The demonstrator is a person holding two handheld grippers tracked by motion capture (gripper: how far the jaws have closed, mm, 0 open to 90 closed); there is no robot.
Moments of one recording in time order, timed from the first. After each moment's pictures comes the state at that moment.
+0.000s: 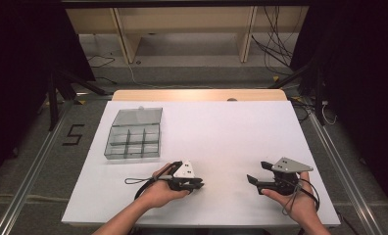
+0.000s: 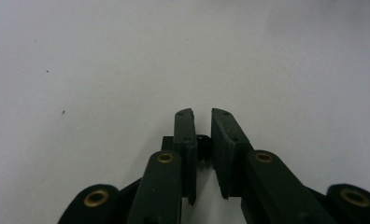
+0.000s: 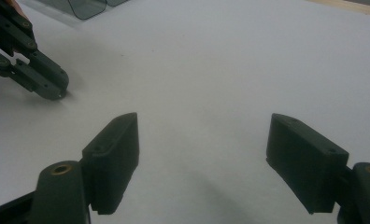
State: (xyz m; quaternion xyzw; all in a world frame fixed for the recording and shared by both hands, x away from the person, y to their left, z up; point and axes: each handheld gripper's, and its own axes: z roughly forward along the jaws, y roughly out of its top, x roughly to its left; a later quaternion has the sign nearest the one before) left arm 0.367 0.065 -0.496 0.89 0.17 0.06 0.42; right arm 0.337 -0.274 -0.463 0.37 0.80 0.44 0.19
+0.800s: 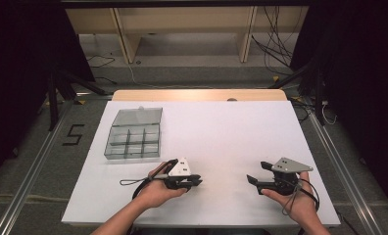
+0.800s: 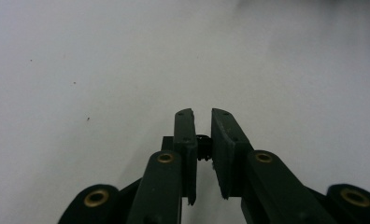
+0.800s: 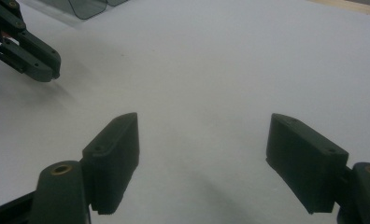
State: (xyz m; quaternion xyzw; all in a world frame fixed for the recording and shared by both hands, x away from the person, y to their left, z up) left arm 0.364 0.073 -0.485 0.87 0.18 0.08 0.44; right arm 0.338 -0.274 -0.463 0.37 0.80 0.44 0.19
